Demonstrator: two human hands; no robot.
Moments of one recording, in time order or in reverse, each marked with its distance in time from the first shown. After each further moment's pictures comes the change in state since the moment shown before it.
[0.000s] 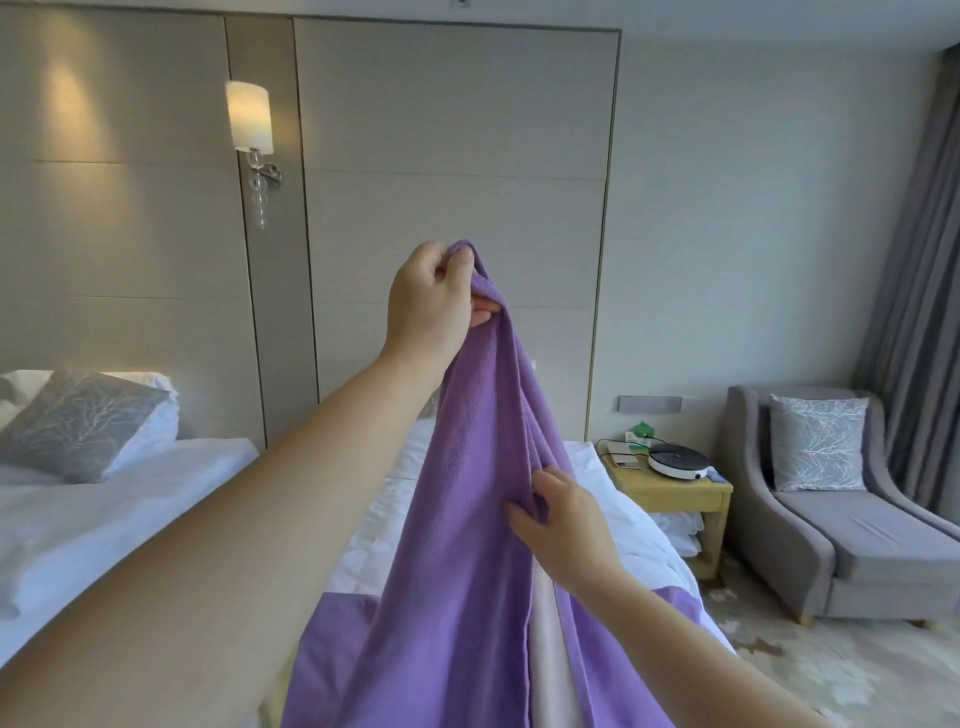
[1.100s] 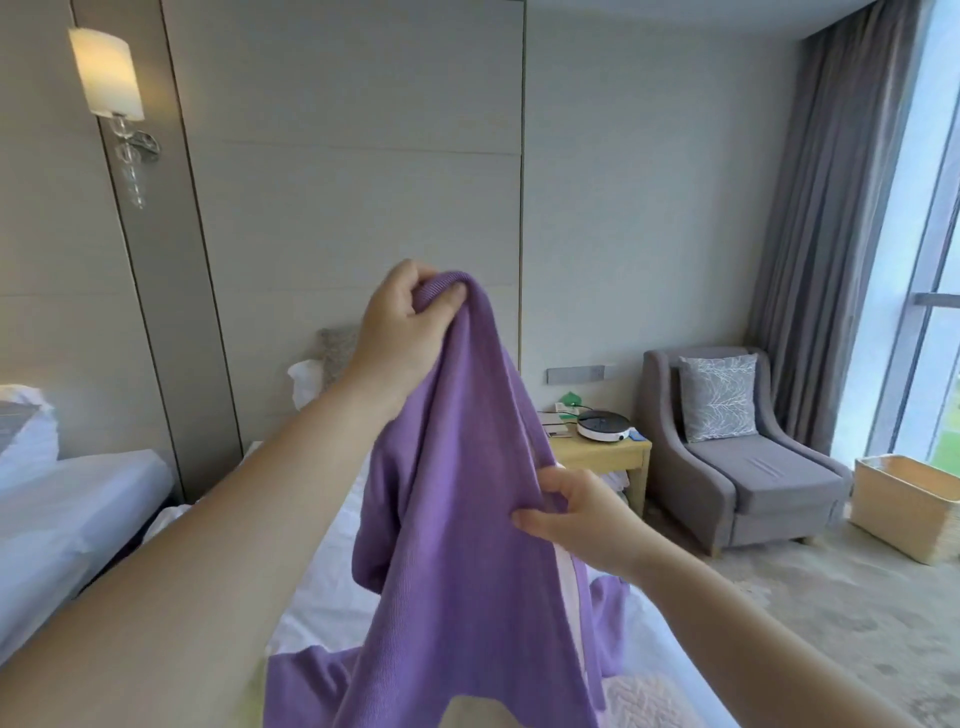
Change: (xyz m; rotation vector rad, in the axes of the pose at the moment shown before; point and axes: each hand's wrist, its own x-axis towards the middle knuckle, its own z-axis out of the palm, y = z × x) left_hand -0.030 -0.032 0.042 0.134 -0.205 0.121; right_hand -0.026 0.046 -0.079 0.236 -0.264 0.260
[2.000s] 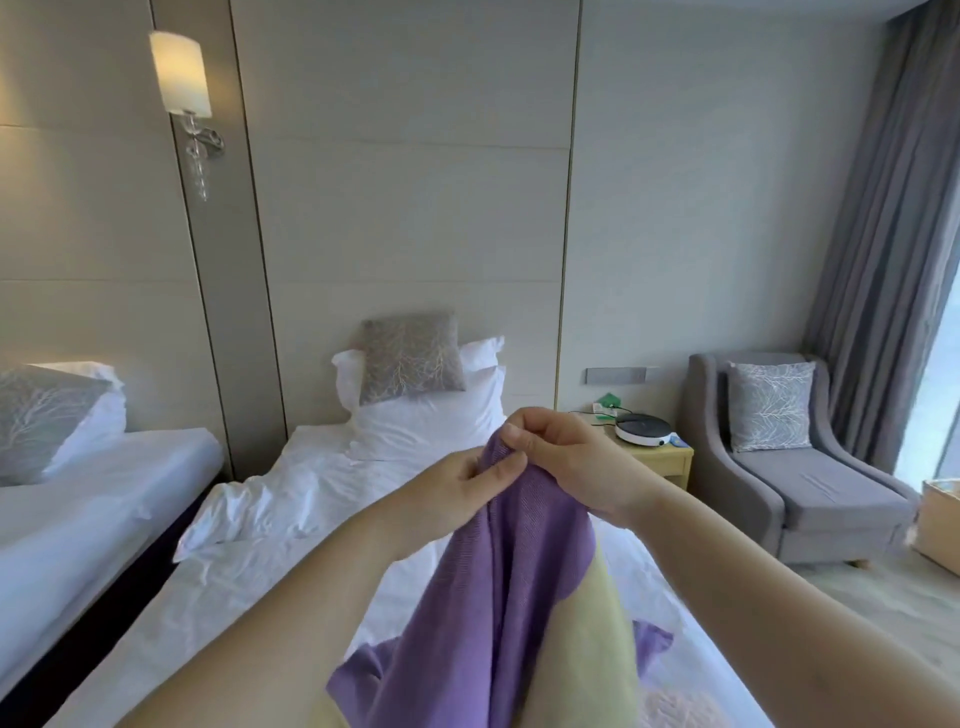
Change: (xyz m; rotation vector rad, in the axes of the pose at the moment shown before) left_hand -0.095 -0.063 -0.033 -0.176 -0.743 -0.477; right_hand 0.039 -0.064 0.019 0.457 -0.290 -0.181
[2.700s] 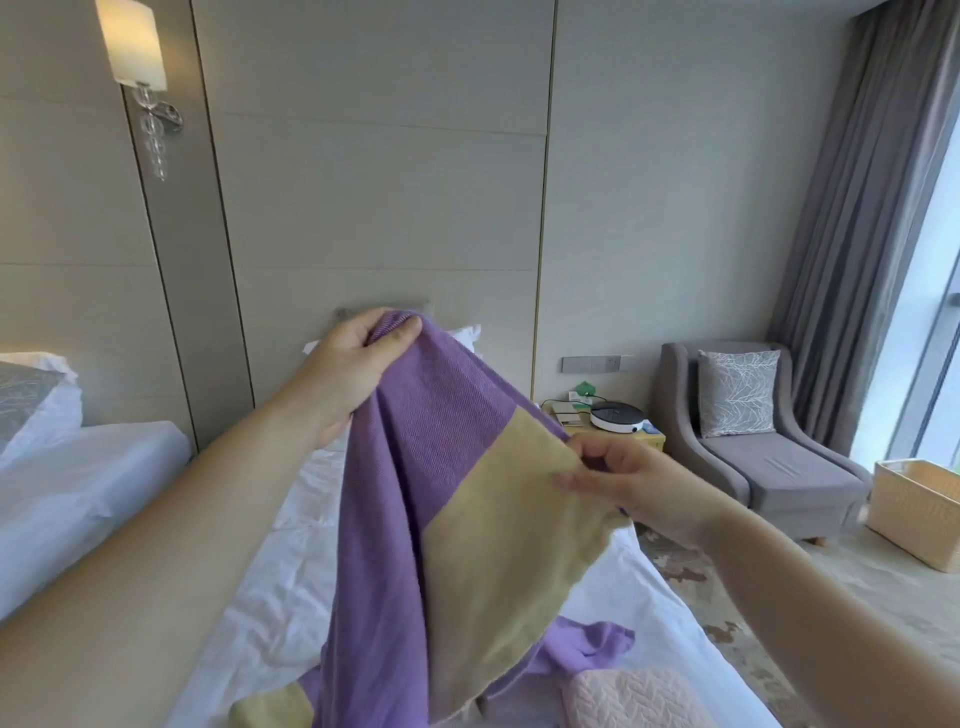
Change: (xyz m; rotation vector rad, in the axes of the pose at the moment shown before) left_hand 0.023 0.048 -0.063 -0.118 0.469 0.255; right_hand -0.057 0.008 -0.049 -0.086 0.058 0.186
